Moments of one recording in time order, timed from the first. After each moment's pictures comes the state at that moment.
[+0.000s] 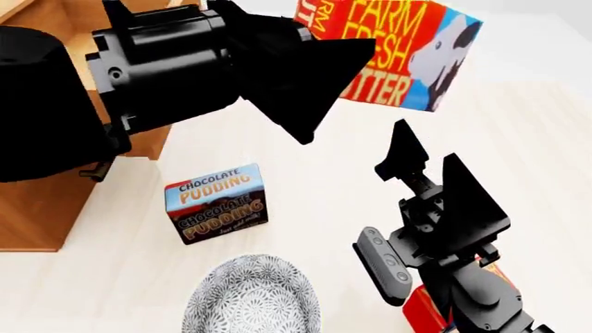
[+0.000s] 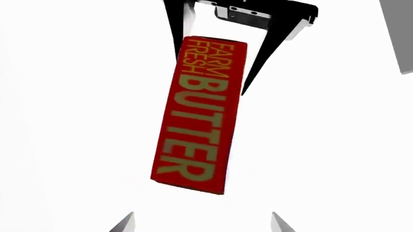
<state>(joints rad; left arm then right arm) -1.52 -0.60 0.61 0.22 -1.89 -0.88 -0.31 0.80 0.53 -0.96 0.38 -0.97 0.19 1.45</state>
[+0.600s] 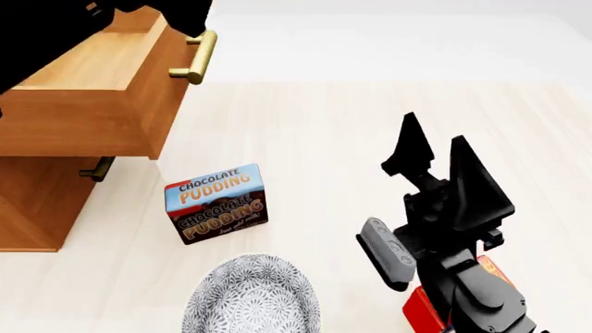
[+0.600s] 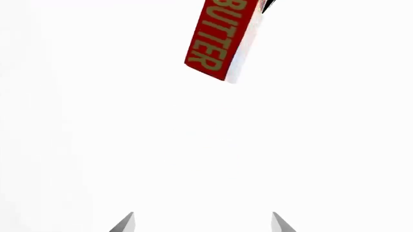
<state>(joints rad) -1.45 -0.76 0.39 0.38 -1.83 -0.71 -0.40 0.77 0.53 -0.92 0.35 -0.90 0.20 1.35</state>
